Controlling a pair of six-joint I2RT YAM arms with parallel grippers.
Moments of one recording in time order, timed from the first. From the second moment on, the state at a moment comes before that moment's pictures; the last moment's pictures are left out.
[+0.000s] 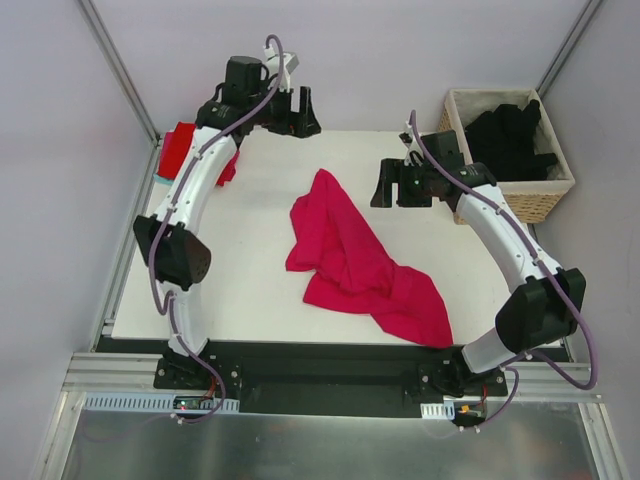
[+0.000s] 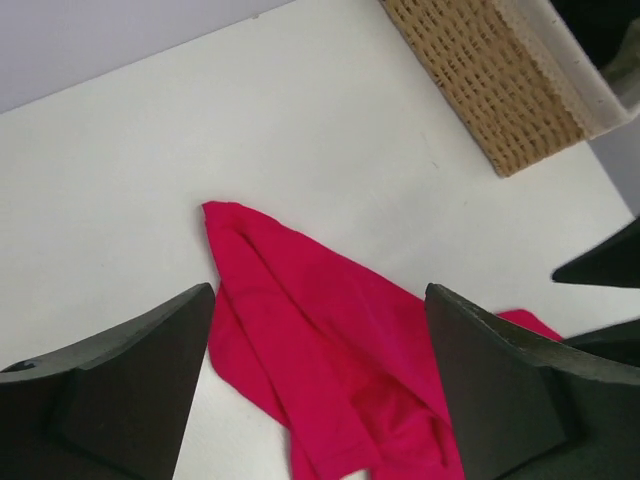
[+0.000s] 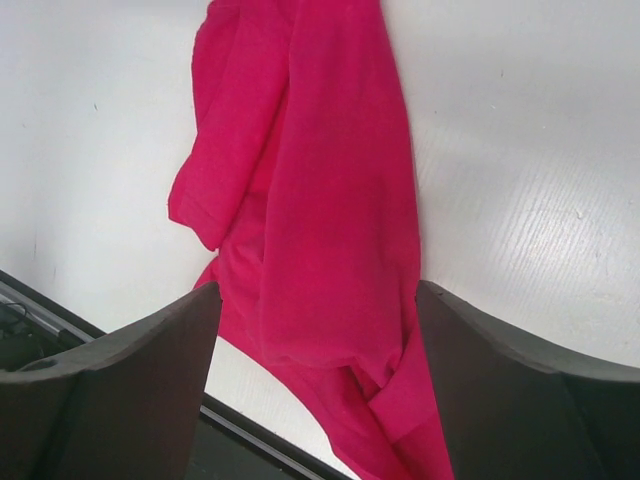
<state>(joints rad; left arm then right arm) -0.32 2.02 2.23 -0.72 0.47 -0.13 0.34 1.54 1.46 -0.77 -0.28 0.25</state>
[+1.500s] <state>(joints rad) -0.53 1.50 0.70 -0.23 0.55 -0.45 0.48 1.62 1.47 -0.69 -0.28 0.32</state>
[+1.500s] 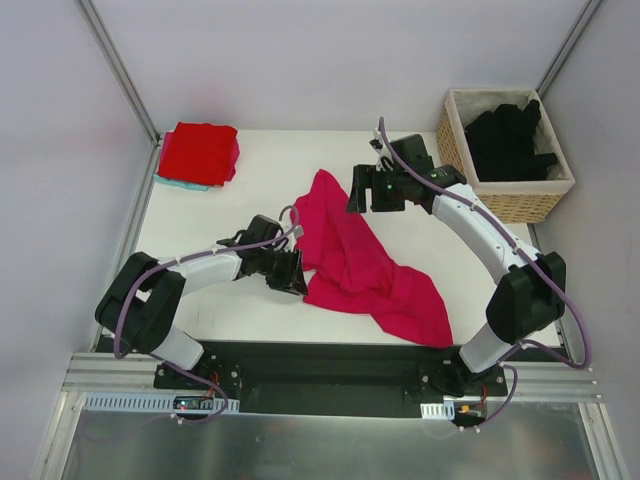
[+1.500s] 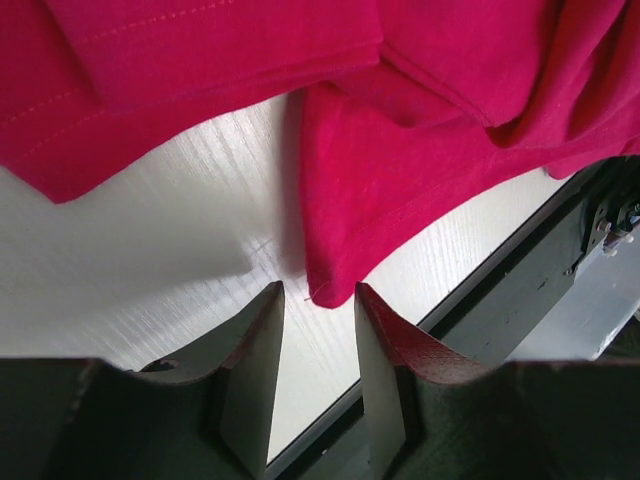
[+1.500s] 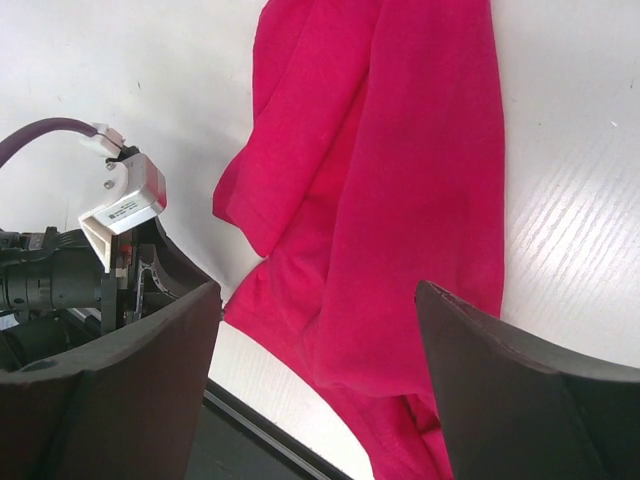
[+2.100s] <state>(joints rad) -0.53 1.59 0.70 -0.13 0.57 -0.47 0.48 1.62 1.47 -0.71 -0.27 0.30</state>
